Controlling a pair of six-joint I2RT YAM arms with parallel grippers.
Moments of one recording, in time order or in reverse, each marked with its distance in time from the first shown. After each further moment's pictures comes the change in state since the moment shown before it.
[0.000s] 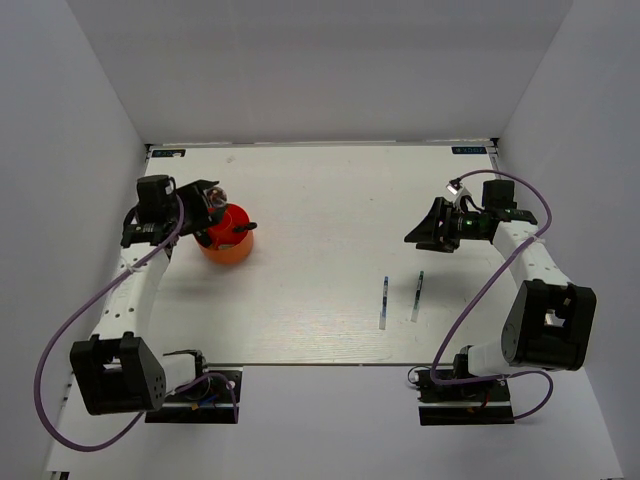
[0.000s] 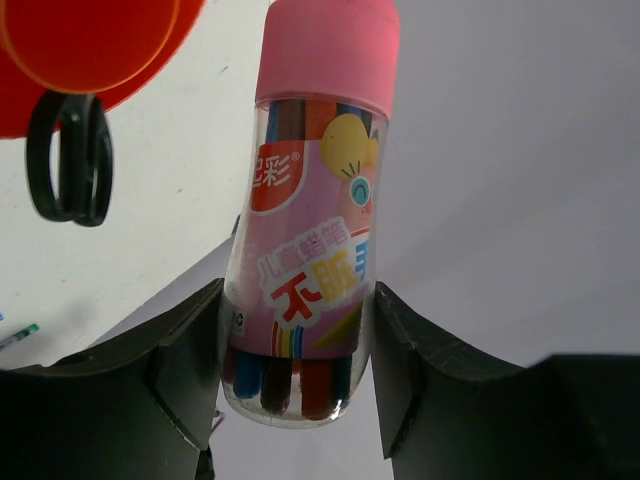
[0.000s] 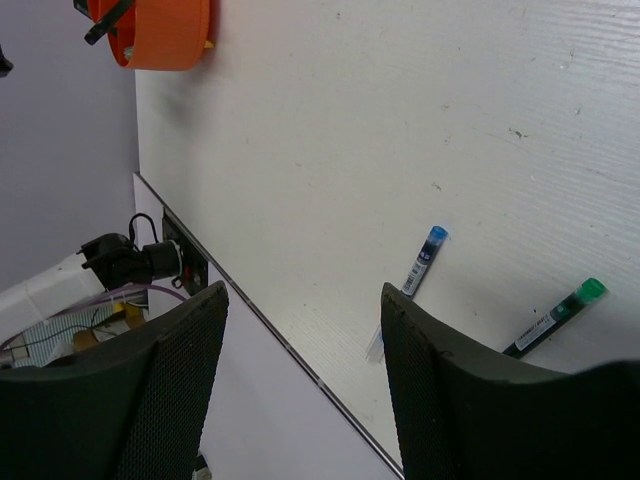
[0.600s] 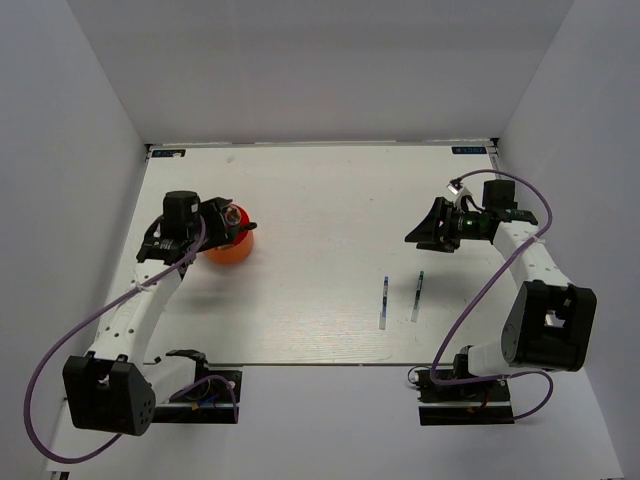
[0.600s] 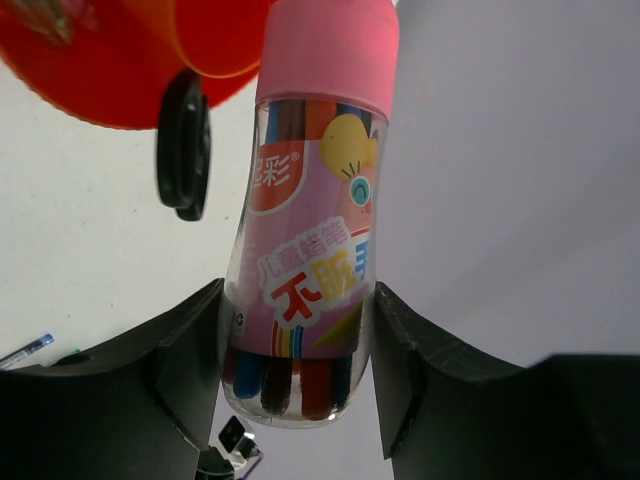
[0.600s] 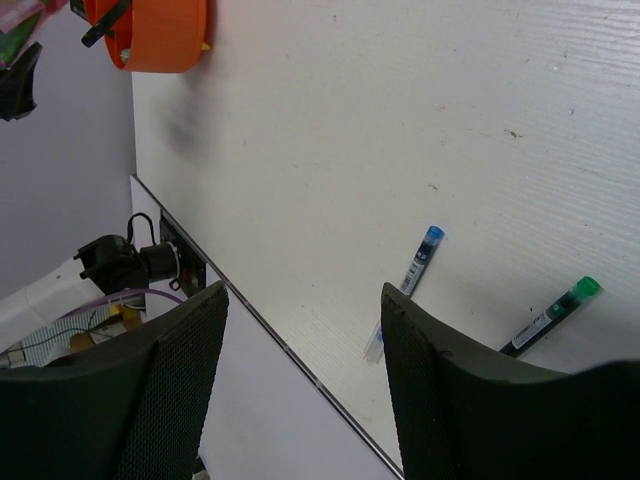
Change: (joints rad) left arm -0.203 -0.097 -0.105 -0.047 -0.251 -0.075; right arm -0.002 -0.004 0.000 0.000 0.008 0.000
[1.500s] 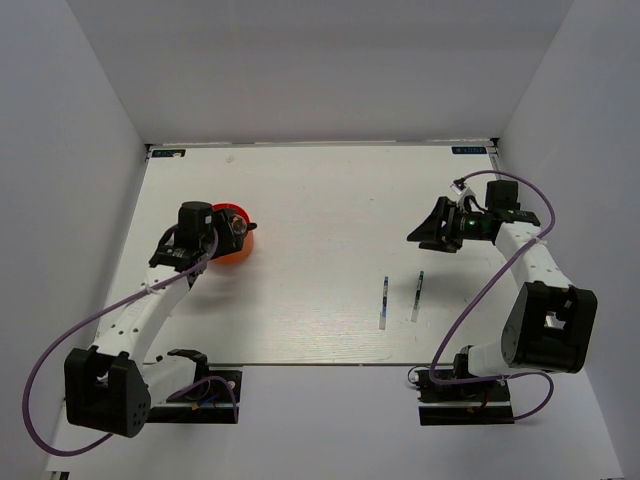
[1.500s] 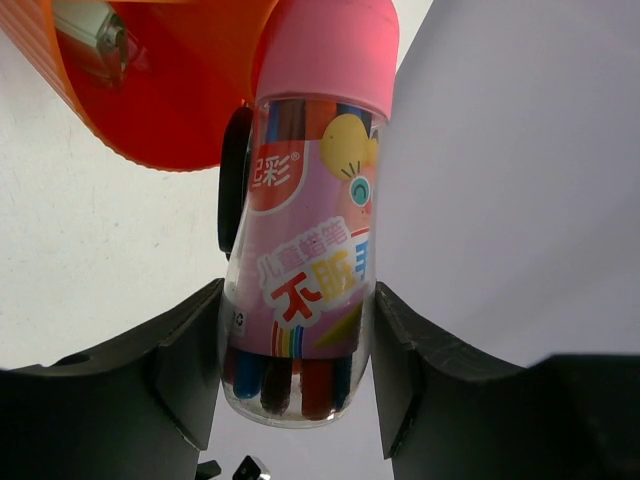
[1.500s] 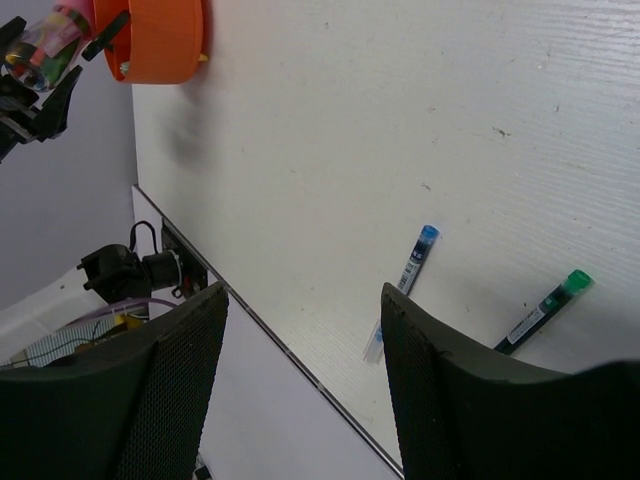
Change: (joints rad) left arm -0.087 -0.003 -0.109 0.072 -0.131 -0.054; right arm -0.016 -0.007 -0.003 0.001 0.007 0.013
